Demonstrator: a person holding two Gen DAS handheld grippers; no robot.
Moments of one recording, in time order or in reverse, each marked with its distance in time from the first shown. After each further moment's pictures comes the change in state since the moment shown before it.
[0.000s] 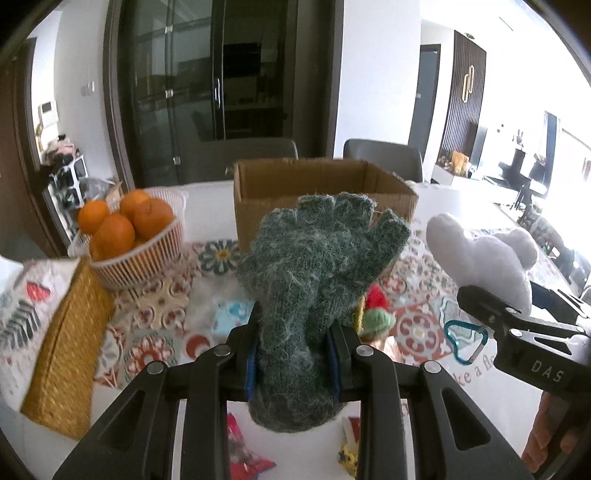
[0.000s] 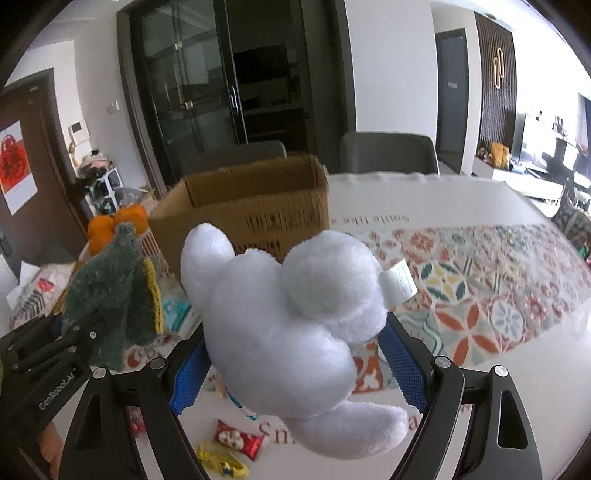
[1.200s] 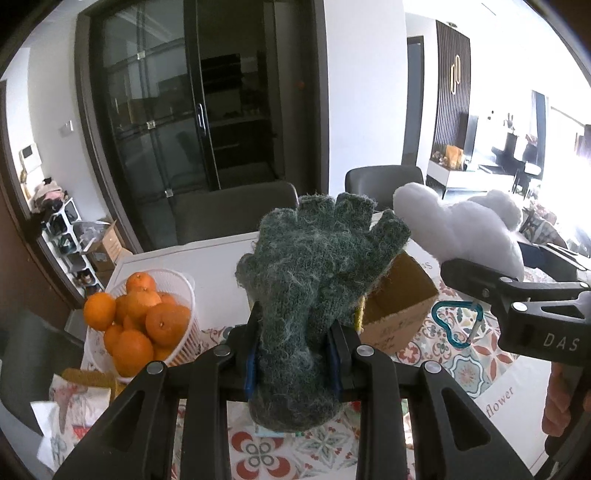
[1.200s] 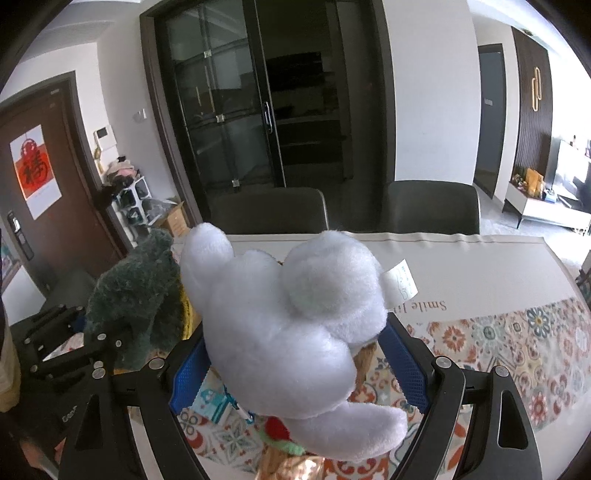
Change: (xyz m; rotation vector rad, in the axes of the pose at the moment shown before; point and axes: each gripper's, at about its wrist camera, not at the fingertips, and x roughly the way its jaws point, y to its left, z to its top) left arm 0.026 0.021 0.138 0.112 0.009 0.000; right arm 0.027 0.024 0.153 -0.064 0.006 0.118
